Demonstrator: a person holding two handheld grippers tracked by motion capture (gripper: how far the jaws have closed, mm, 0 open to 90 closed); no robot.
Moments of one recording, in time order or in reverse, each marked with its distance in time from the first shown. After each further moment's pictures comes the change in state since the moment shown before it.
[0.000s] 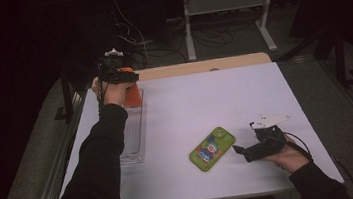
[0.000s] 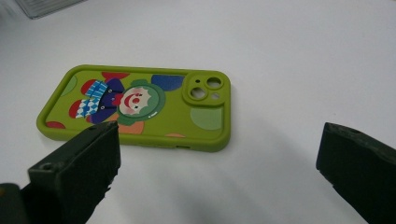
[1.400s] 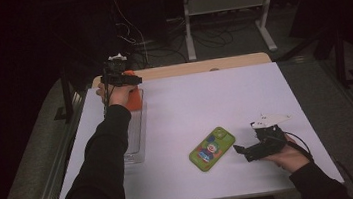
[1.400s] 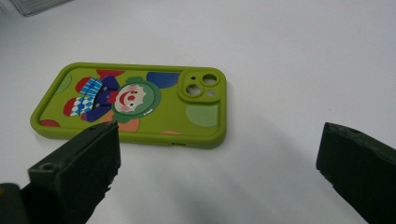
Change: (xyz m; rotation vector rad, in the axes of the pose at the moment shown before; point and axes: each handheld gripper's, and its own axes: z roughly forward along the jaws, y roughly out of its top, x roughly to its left) left arm -0.001 -0.007 0.027 0.011 0.059 -0.003; right arm -0.002 -0.001 0.000 0.011 -0.015 0.001
